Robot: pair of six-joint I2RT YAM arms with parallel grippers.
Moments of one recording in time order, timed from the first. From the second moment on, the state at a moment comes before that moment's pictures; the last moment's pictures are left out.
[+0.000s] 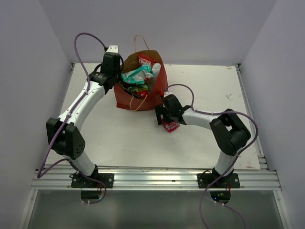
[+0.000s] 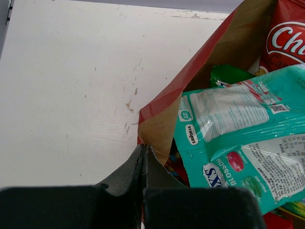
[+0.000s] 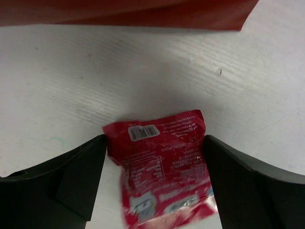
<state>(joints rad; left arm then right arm) -0.34 1.66 1.58 -0.54 -0.38 -0.25 0.66 1.77 1.04 -0.14 0.14 0.30</state>
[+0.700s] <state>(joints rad) -0.34 1.66 1.58 -0.54 -0.38 -0.25 0.64 1.49 1.31 -0.65 0.37 0.27</state>
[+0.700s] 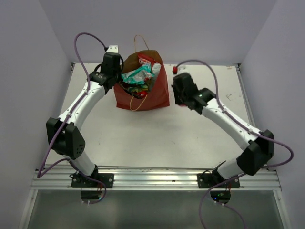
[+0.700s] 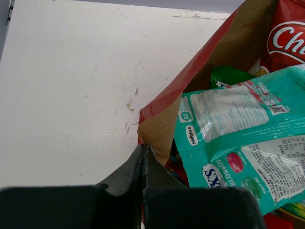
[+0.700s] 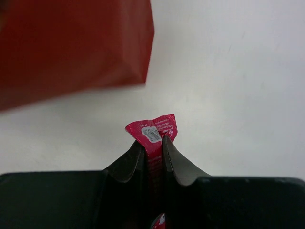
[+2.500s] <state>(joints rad) -0.34 1.67 1.58 -0.53 -0.37 -0.25 0.64 2.09 2.12 -0.55 0.46 0.13</state>
